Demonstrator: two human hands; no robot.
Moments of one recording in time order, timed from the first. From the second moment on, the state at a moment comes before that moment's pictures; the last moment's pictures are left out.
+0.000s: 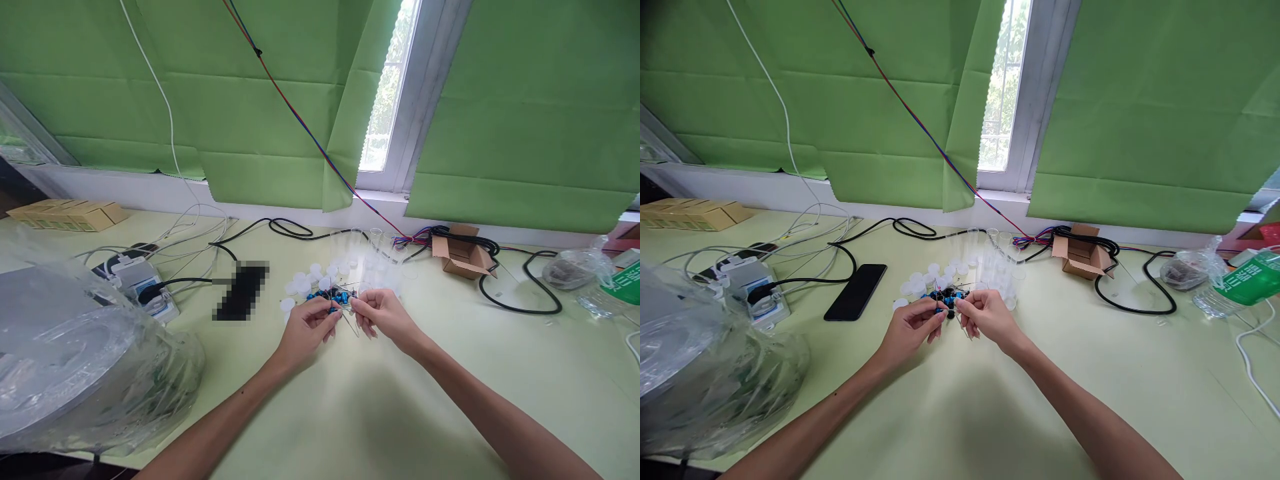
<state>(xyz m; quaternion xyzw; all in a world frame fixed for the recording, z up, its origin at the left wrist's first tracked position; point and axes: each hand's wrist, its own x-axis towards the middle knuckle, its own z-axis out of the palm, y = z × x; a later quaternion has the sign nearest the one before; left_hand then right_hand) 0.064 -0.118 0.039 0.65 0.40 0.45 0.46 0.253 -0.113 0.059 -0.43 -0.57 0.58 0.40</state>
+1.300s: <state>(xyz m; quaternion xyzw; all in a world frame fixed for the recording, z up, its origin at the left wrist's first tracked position) 0.059 -0.109 0.036 0.58 0.43 0.37 0.59 0.265 -0.110 0.011 -0.33 -0.87 -0.11 0.36</state>
